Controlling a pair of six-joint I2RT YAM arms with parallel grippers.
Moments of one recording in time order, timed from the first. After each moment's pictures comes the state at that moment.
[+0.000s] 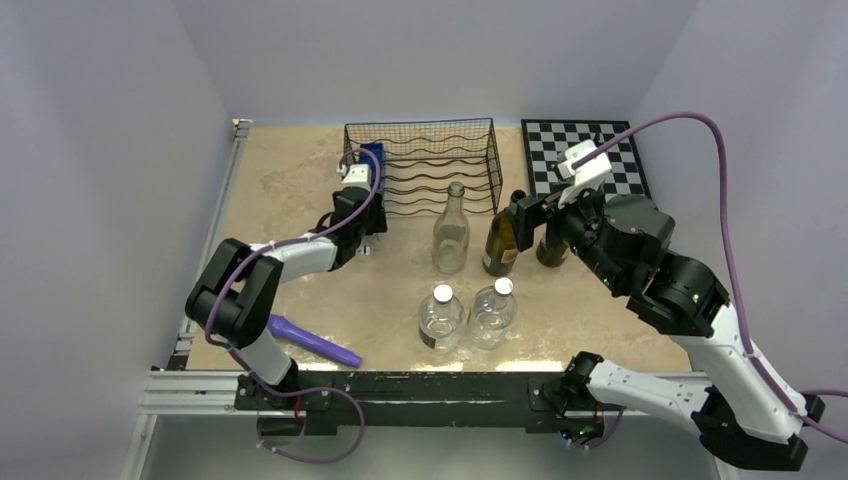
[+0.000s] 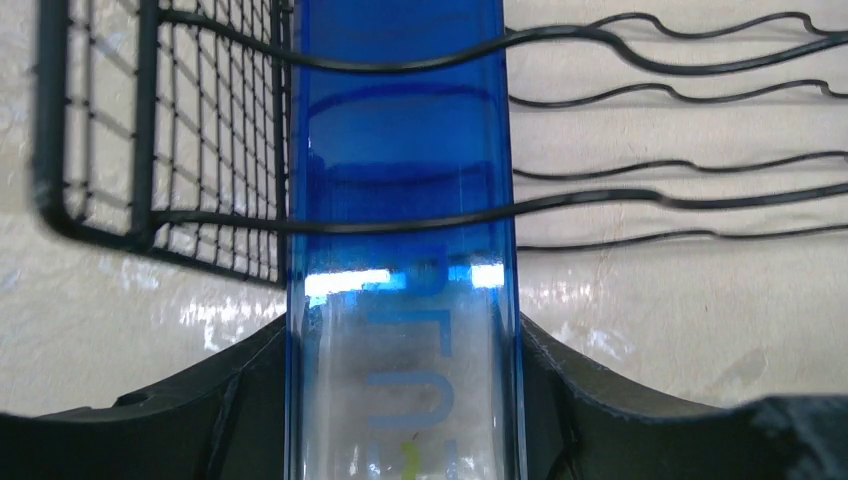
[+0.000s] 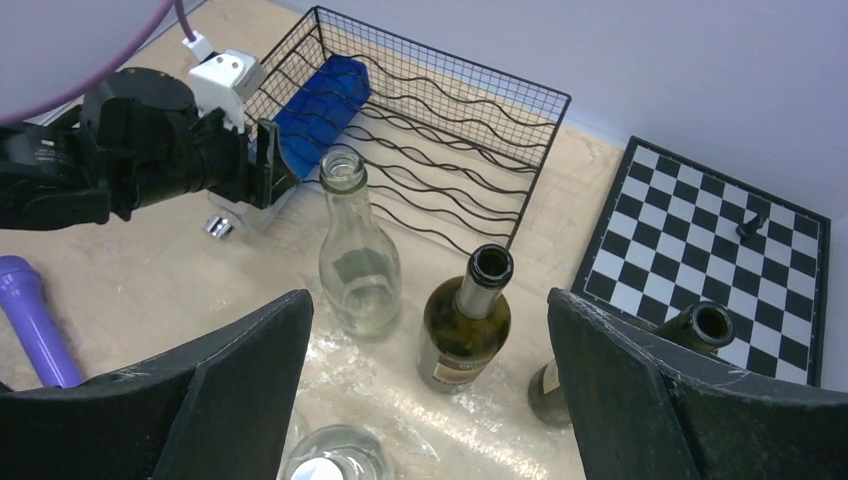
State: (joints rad) left arm -0.46 1.63 0.79 0.29 -0.32 -0.35; right arm 0.84 0.88 1.42 -0.74 0.40 0.02
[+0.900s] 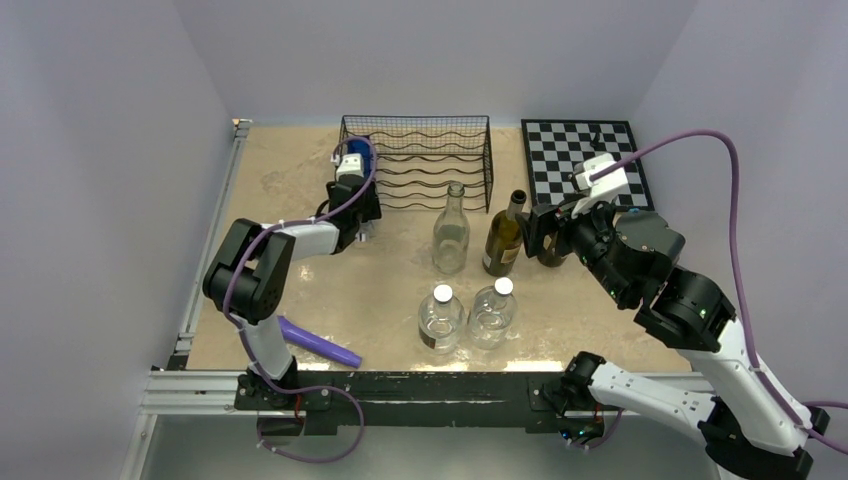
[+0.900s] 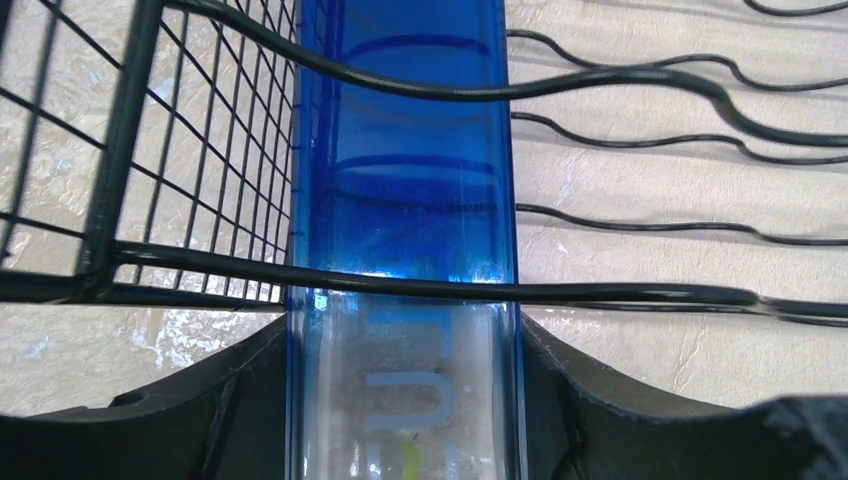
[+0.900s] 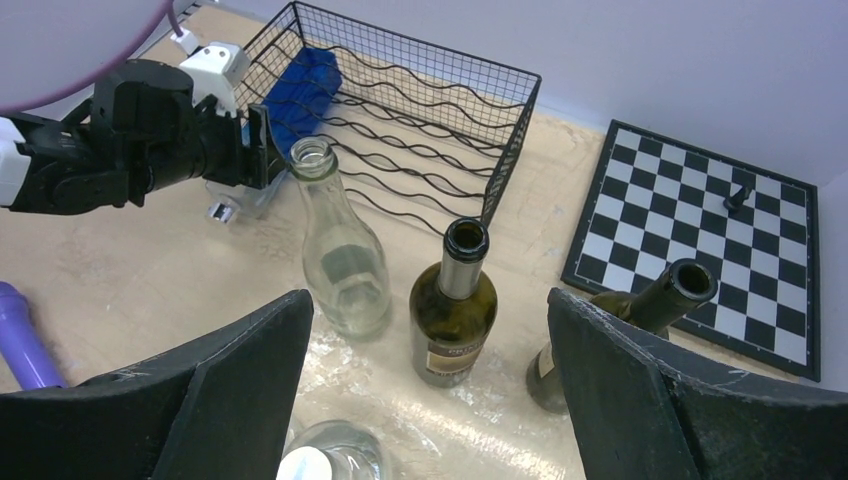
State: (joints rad) left arm -0.37 1.81 0.93 0.33 -0.34 -0.33; right arm 0.84 0.80 1.32 -0.71 0.46 0.06
